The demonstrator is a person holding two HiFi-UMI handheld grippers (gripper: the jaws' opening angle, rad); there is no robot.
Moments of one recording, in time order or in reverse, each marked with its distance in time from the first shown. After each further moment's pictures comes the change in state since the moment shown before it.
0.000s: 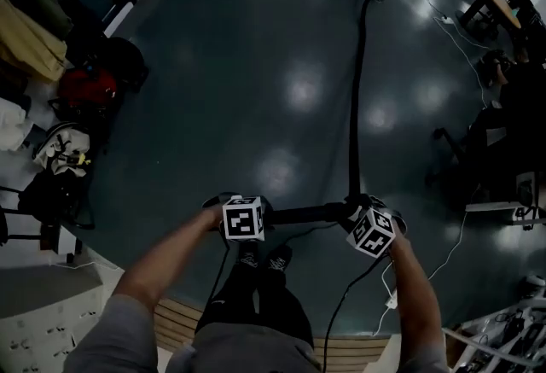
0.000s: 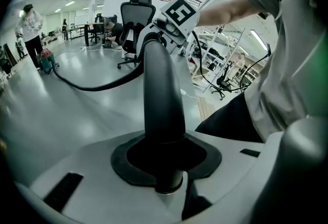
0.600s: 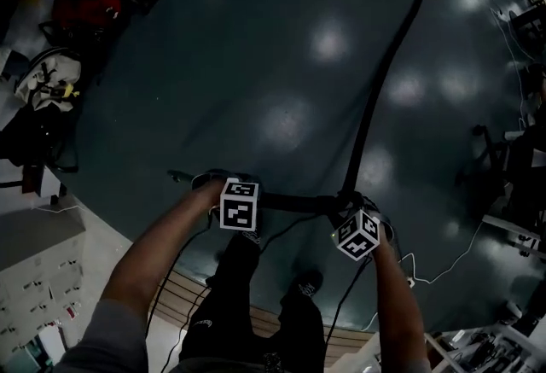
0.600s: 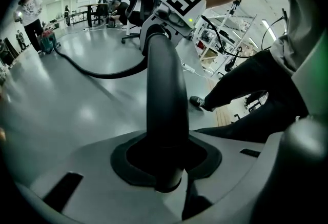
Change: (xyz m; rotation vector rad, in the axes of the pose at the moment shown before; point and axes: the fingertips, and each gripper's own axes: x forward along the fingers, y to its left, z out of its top) left arm 0.149 0.055 -0.197 -0.054 0.137 0.027; right arm 0.245 0.071 -0.010 0.031 0.042 0.094
